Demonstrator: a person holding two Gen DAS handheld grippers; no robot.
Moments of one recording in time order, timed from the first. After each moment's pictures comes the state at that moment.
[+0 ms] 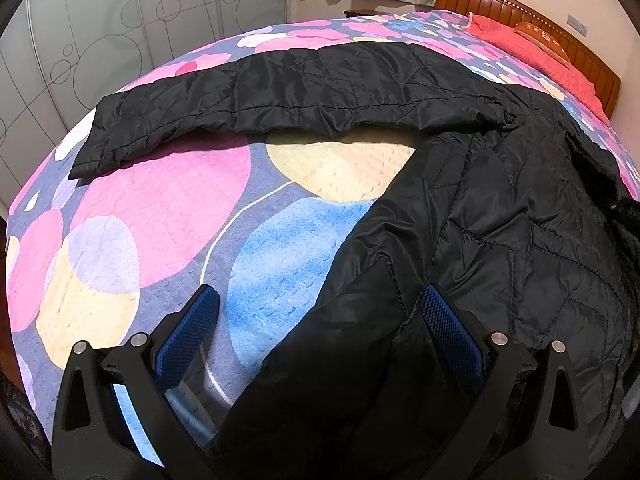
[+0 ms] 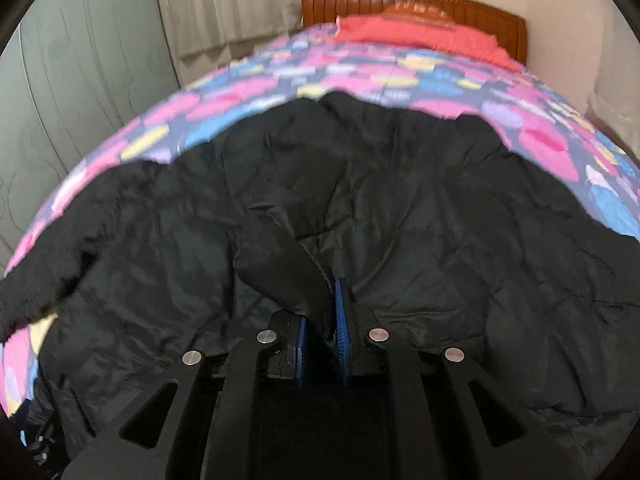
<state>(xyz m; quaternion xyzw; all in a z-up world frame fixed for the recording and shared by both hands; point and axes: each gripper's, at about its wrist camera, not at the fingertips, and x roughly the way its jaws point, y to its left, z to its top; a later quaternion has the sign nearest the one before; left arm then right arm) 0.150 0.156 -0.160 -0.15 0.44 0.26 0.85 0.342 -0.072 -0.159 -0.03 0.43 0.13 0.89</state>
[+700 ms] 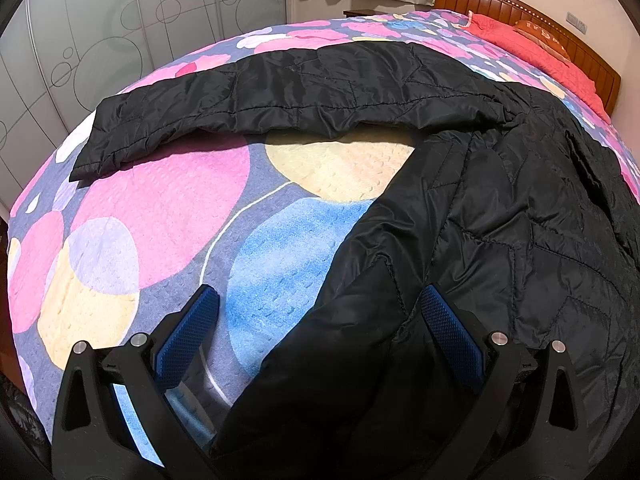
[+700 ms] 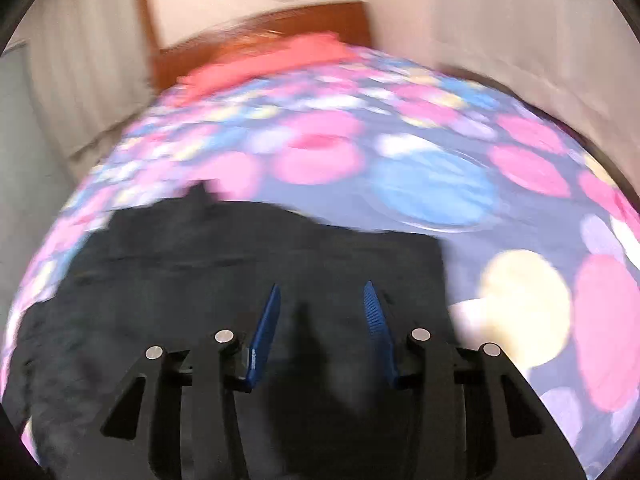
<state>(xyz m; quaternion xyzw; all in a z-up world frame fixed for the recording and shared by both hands) 0.151 0.155 -0.161 -0.15 0.44 0.26 0.85 0.350 -0.318 -0.120 0.10 0.39 -0.08 0.91</state>
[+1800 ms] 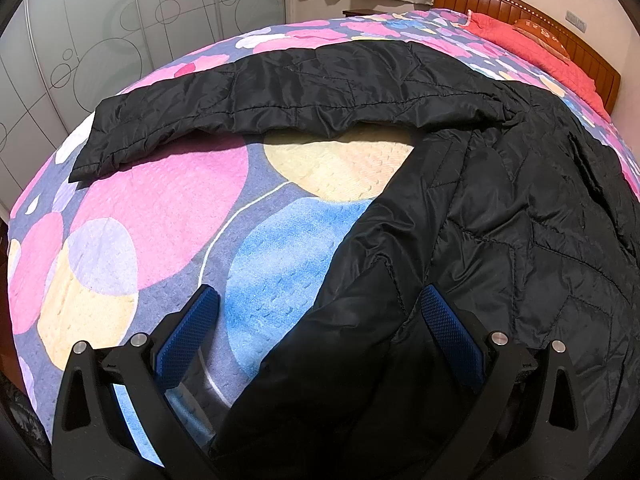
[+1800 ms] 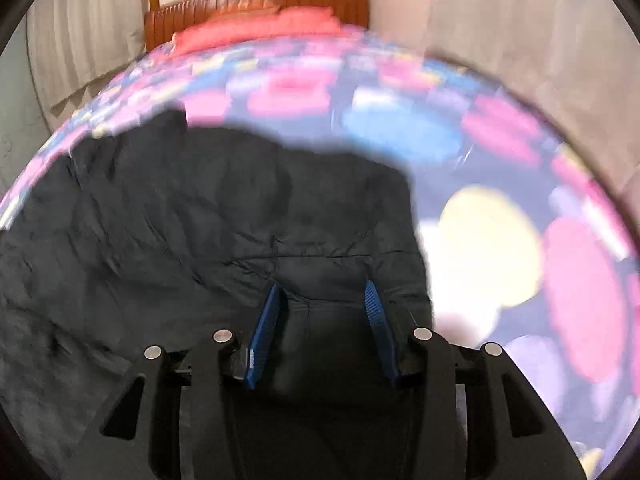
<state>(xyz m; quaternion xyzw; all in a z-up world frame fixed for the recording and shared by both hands) 0.152 0.157 -0.162 -0.14 0.44 0.26 0.85 0.313 -0.307 -0.161 0.03 0.42 -0.09 0.90</state>
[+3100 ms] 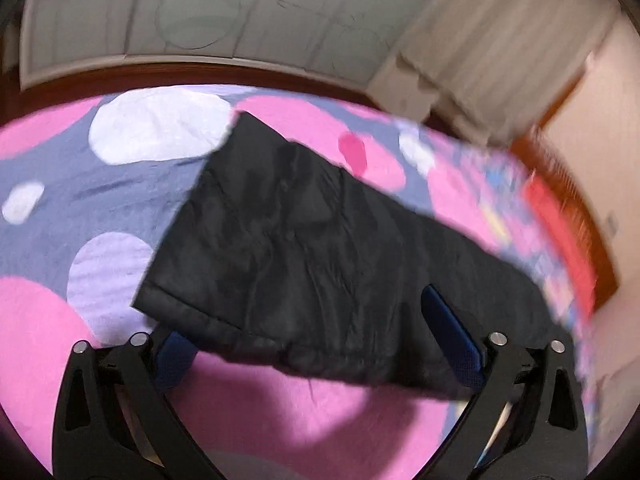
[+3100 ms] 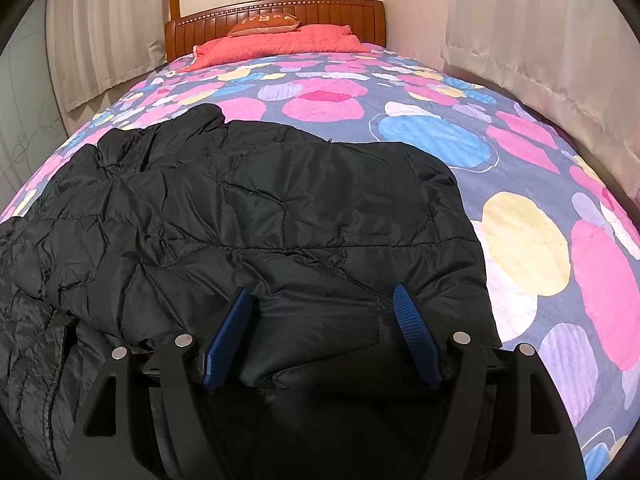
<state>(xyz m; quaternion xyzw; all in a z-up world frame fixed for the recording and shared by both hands) 0.117 0.372 -0.158 -0.40 0.24 0.33 0.82 0.298 -0.274 -0.166 0.03 0.39 -0.07 0.92</state>
